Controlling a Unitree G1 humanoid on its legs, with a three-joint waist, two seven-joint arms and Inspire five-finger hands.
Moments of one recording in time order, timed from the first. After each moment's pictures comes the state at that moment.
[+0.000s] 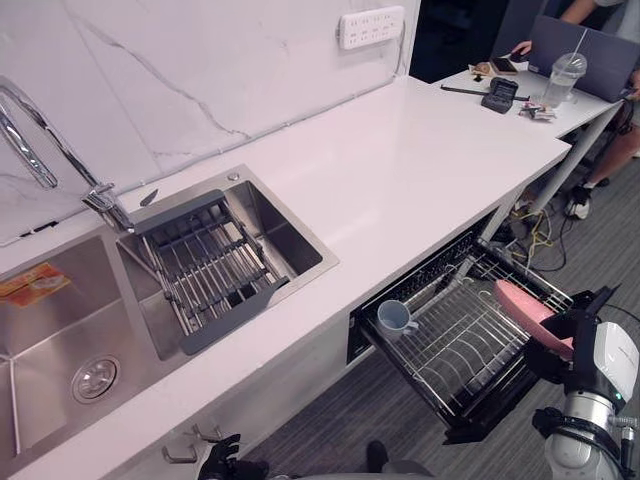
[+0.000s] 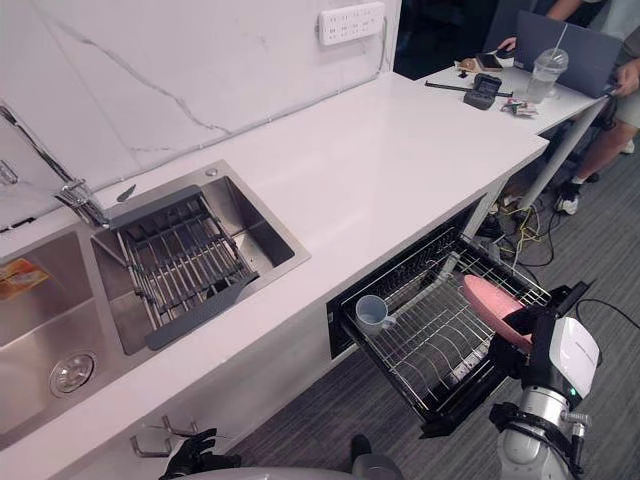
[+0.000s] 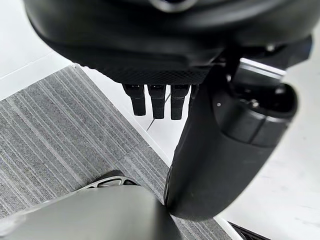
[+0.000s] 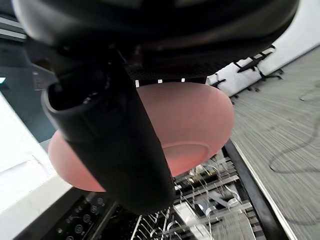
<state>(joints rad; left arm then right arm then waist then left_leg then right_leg) 0.14 0.11 0.04 1.10 0.12 -0.13 0.12 0.36 -0.20 -0.43 0.01 -0.57 -0.08 -0.34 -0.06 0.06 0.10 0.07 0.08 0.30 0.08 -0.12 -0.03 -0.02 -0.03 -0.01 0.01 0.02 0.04</state>
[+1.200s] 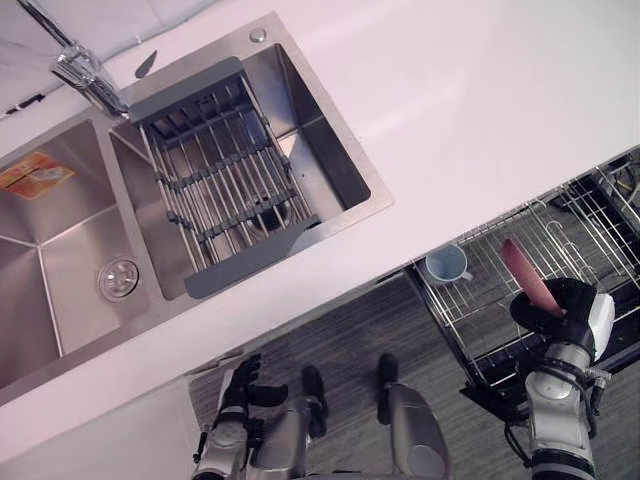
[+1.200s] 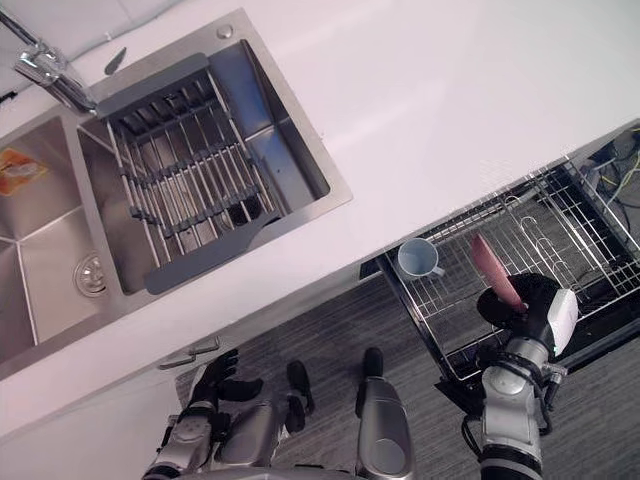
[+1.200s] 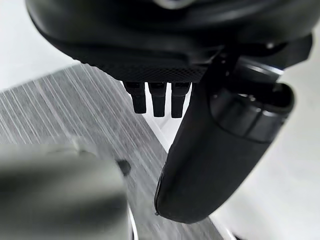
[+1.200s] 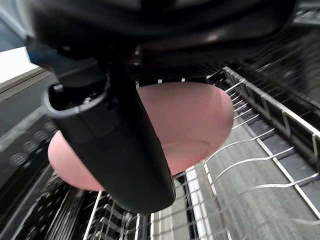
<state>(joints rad) -0.03 0.05 -0.01 0.94 0.07 -0.17 0.15 0.00 -0.24 -0.43 0.26 -0.30 -0.02 -0.39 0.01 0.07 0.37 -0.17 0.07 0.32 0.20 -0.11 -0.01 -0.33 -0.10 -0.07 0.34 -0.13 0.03</state>
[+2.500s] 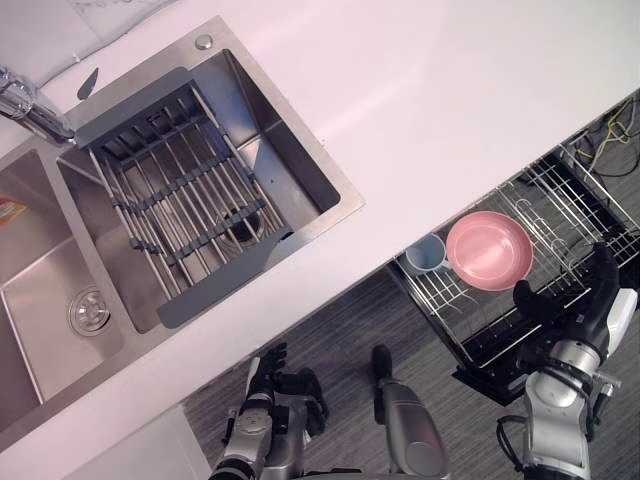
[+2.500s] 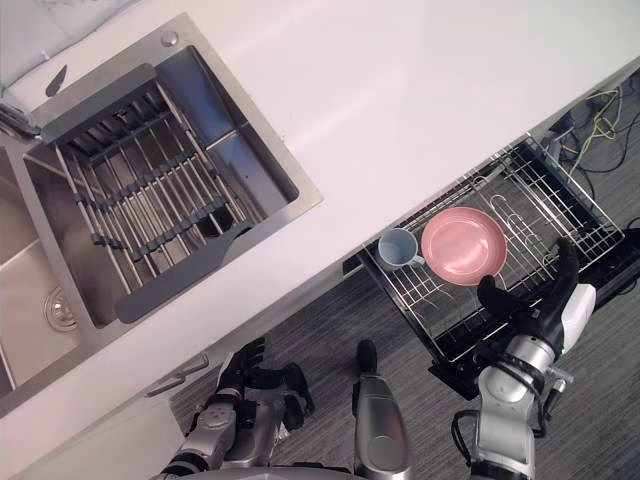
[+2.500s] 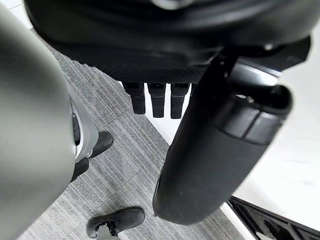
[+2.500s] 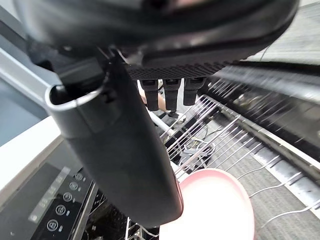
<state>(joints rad) -0.07 -0.02 0.01 0.94 0.10 -0.15 0.15 0.15 -0.10 -0.42 -0.09 -0.25 0.00 -0.40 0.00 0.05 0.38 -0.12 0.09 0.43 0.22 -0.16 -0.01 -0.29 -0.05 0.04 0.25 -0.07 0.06</state>
